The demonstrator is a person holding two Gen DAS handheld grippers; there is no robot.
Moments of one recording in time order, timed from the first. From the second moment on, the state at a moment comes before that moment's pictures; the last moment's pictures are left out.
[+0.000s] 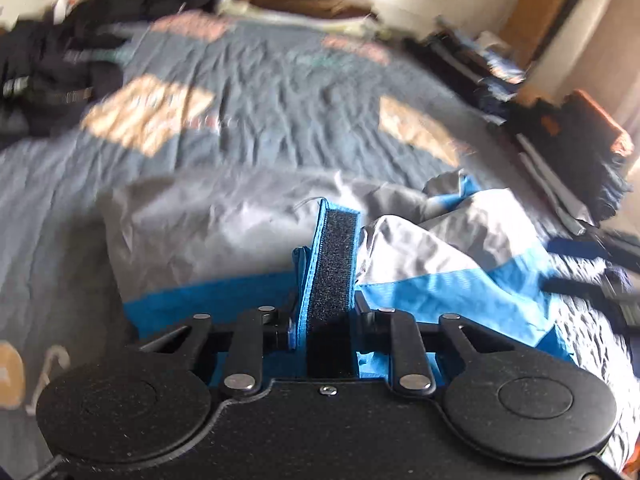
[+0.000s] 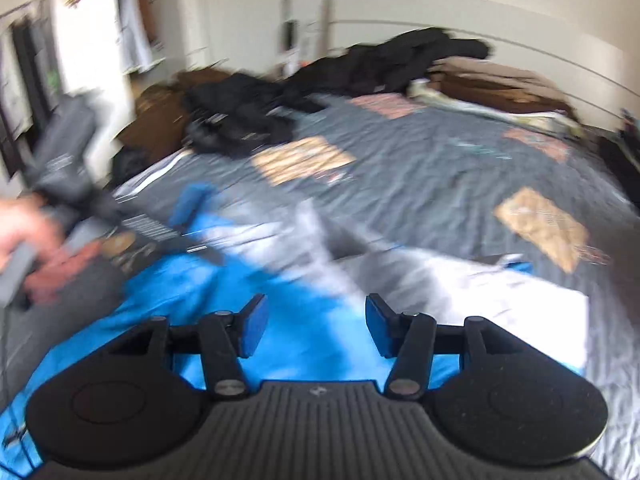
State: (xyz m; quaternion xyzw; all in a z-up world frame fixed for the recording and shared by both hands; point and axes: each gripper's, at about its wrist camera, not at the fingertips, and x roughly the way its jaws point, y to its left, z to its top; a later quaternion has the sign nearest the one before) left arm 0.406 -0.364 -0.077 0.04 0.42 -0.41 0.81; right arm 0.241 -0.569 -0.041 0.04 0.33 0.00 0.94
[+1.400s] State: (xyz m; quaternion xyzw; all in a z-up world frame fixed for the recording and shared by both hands) left arm 0.499 -0.407 -0.135 -0.07 0.50 -0.41 0.76; right arm 0.276 -0.667 -0.135 0.07 0.39 -0.05 0.92
